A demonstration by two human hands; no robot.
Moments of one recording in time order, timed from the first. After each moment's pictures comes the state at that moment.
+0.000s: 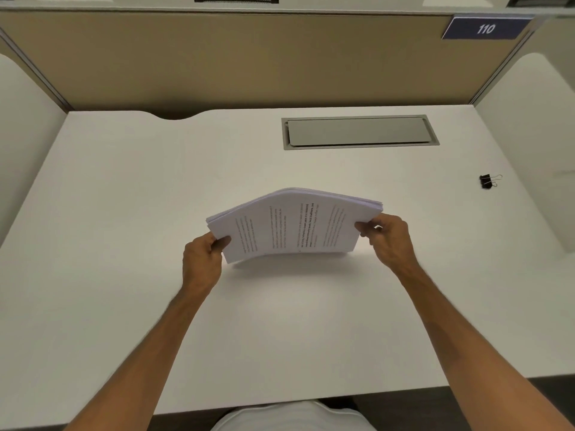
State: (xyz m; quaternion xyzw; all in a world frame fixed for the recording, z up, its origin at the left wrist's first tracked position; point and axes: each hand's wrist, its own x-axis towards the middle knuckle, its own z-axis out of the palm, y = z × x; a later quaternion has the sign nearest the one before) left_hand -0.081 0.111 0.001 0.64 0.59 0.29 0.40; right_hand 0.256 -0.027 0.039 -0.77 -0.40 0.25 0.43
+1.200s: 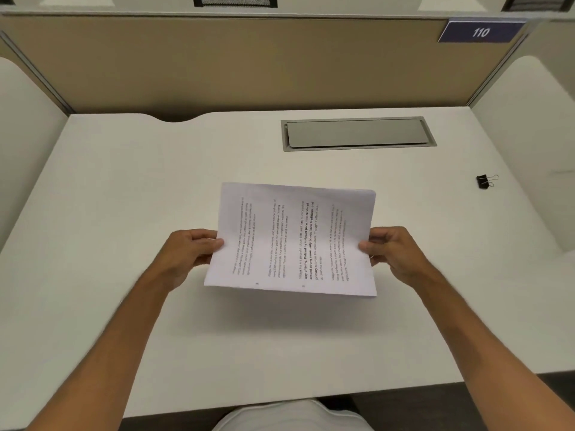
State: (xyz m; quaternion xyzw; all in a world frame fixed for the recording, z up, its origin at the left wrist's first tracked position) left_hand -0.117 0.142 0.040 0.52 0.50 0.18 0.67; right_hand 0.266 -0.055 0.043 -0.65 -0.32 0.50 0.47
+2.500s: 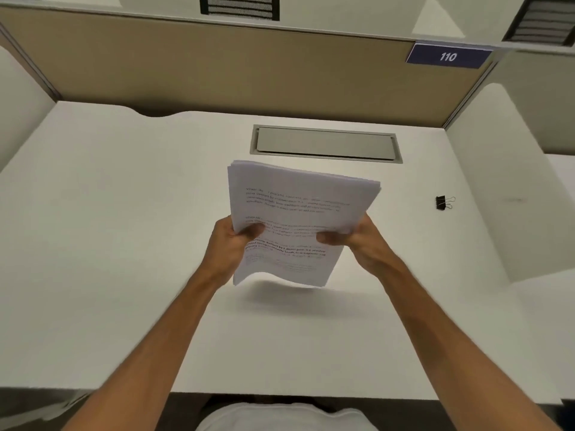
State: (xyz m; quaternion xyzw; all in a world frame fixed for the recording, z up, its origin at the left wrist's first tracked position) left_hand 0.091 0.012 0.084 0.55 0.40 0.37 0.63; right_hand 0.346 -0.062 0.085 -0.52 -0.43 0.52 0.52
